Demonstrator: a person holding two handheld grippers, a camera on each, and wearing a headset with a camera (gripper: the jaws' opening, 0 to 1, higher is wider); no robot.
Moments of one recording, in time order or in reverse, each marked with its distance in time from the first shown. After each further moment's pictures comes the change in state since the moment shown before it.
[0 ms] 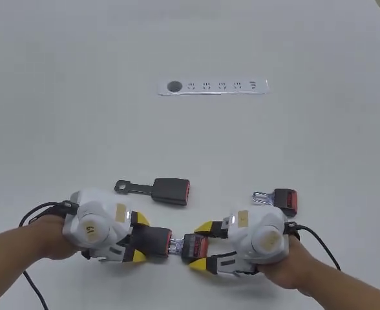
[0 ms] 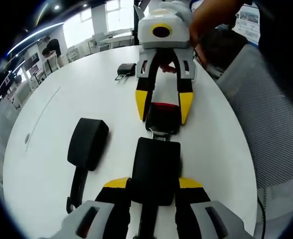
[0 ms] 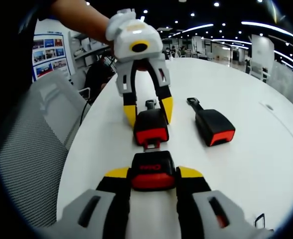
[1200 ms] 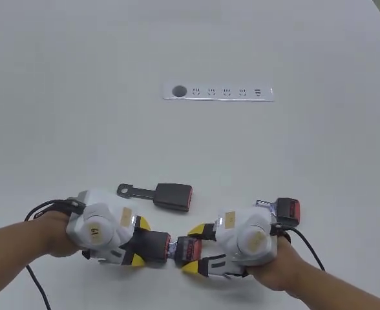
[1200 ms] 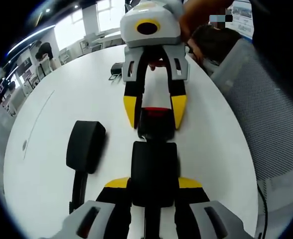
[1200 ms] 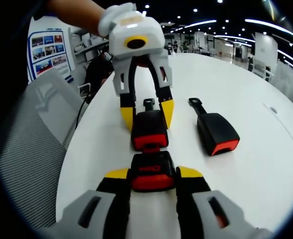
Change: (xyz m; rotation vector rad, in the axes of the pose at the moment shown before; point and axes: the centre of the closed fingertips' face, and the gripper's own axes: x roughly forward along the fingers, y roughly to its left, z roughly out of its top) left arm -0.001 0.000 -0.001 0.057 0.025 -0.039; right arm 0.013 -0.004 0.010 -0.014 0.051 0.015
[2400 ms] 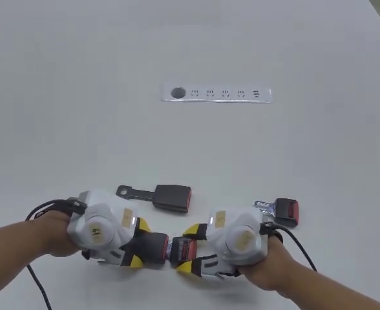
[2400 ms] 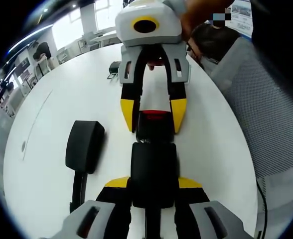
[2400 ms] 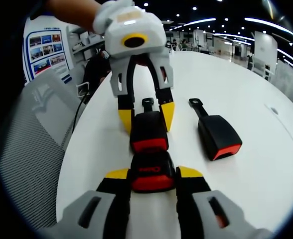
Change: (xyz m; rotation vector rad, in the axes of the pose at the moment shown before) left arm 0.000 -0.001 -0.001 0.009 0.016 -0.013; right arm 0.007 0.000 0.005 0.008 0.018 -0.012
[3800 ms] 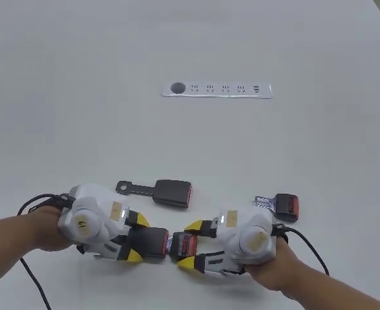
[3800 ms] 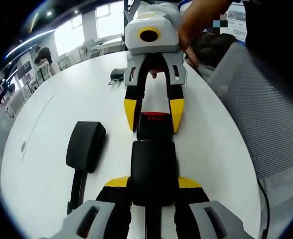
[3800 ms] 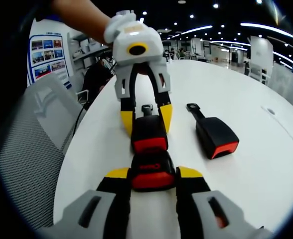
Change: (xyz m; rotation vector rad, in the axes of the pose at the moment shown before) left arm -0.001 0.000 -0.001 0.005 -0.090 -0.009; right arm -0.004 0.000 0.001 0.011 -0.094 -0.014
